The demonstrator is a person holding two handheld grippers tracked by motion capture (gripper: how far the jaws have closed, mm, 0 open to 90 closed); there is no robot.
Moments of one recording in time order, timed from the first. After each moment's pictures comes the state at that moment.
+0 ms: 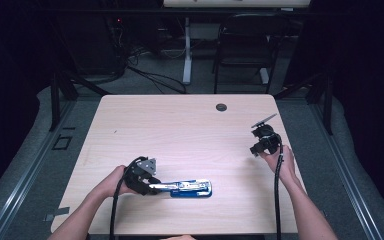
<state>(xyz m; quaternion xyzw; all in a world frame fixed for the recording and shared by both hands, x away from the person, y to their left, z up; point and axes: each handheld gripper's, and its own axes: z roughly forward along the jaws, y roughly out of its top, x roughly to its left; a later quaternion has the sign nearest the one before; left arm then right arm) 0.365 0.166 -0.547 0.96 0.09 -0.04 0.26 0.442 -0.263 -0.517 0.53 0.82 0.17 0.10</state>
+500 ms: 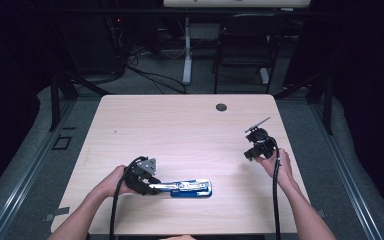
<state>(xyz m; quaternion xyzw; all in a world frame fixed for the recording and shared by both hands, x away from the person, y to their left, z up) 0.365 0.165 -0.547 0.96 0.08 -0.04 0.26 0.425 -0.243 -0.512 0.49 0.85 0.19 0.09</state>
